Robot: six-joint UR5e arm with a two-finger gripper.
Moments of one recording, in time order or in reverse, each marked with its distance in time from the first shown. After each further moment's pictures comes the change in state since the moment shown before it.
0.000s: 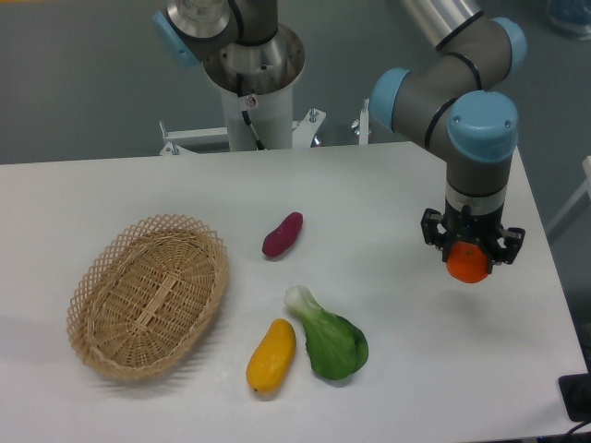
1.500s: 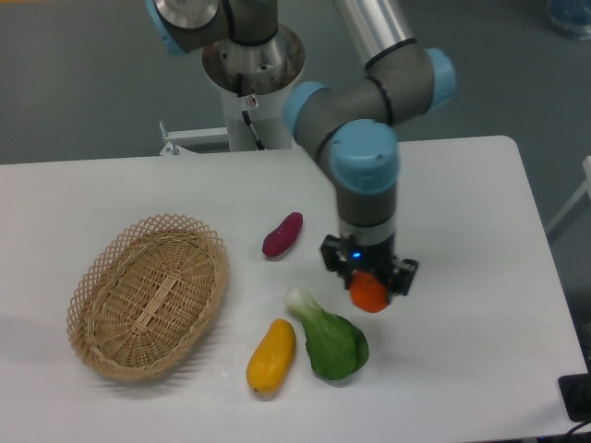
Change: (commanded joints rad) arm -0.327 0.032 -0.063 0.009 -0.005 -0.314
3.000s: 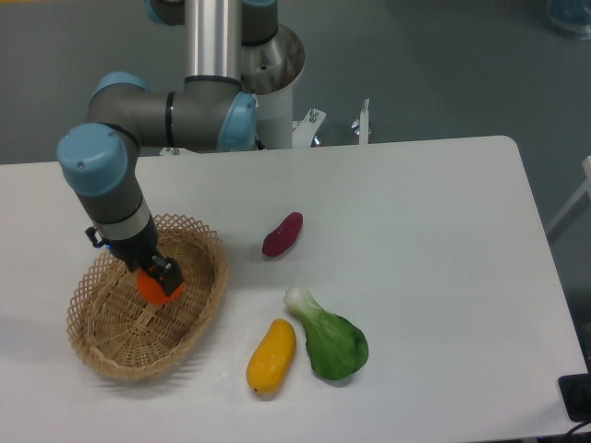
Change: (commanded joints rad) arm -0.447 0.031 -0.150 0.017 0.009 -0.233
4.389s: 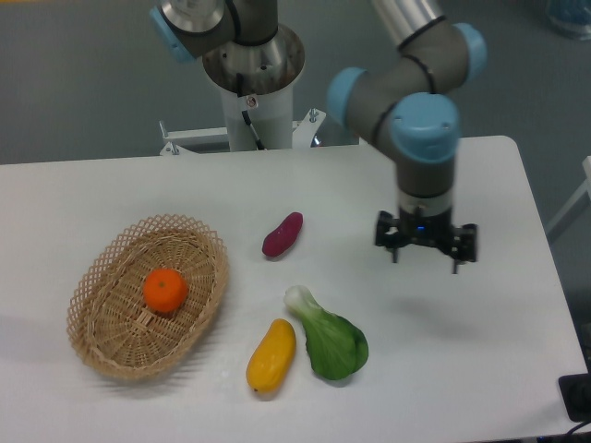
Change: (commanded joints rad) arm 0.776 -0.067 0.163 0.031 -0.023 0.501
